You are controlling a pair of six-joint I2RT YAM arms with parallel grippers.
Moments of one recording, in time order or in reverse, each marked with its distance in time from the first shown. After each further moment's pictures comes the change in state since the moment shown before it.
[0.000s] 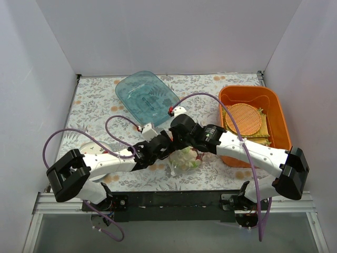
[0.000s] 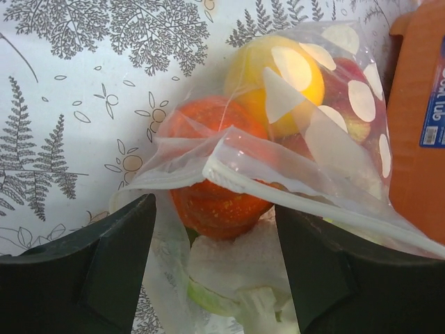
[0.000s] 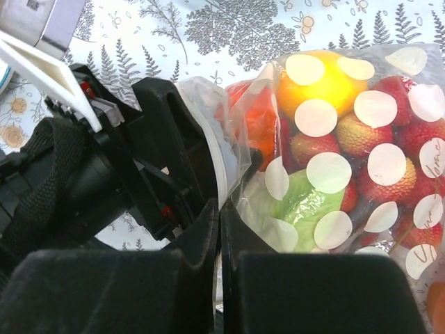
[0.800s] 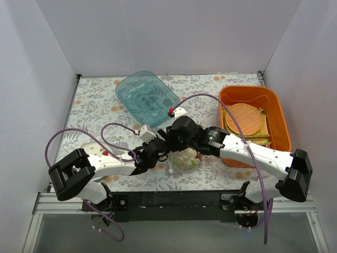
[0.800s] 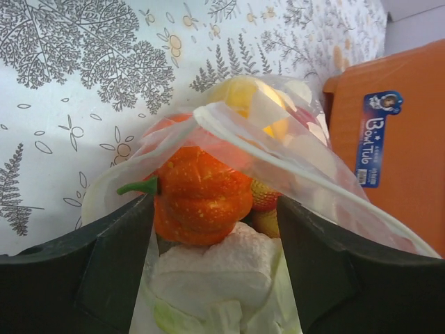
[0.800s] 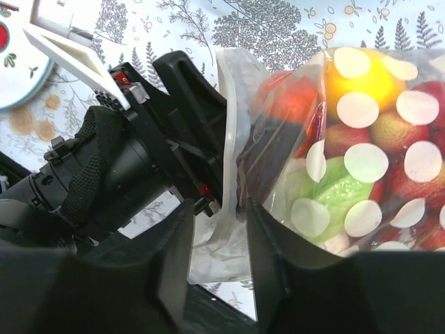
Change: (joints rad) left arm -0.030 0.041 -0.079 0.261 -0.148 -0.111; right arm 0.023 -0.036 -0.008 0.018 0.004 0.020
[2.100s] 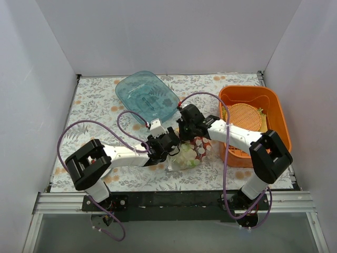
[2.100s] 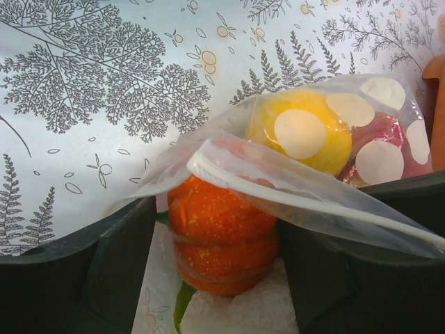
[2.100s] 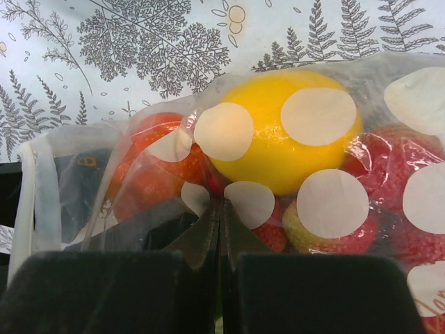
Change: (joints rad) left arm 0.004 0.185 0.217 -0.229 -0.066 0.180; right arm -0.332 0.265 -0.087 0.191 -0.266 -0.081
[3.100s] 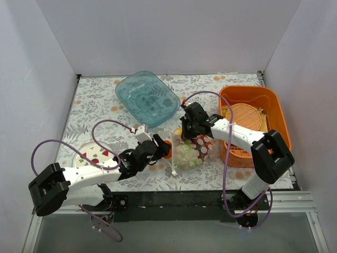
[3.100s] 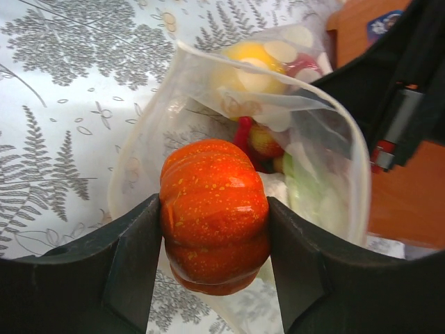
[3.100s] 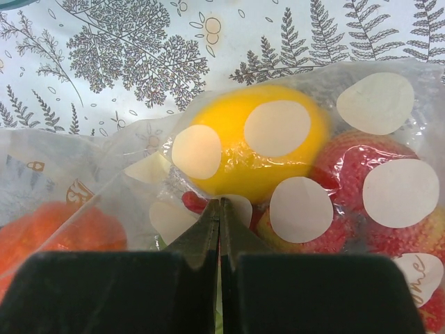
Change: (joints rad) left arm 0.004 -0.435 -0.295 0.086 0.184 0.069; right arm -0.056 -0.013 -0.020 0.019 -0.026 -0.001
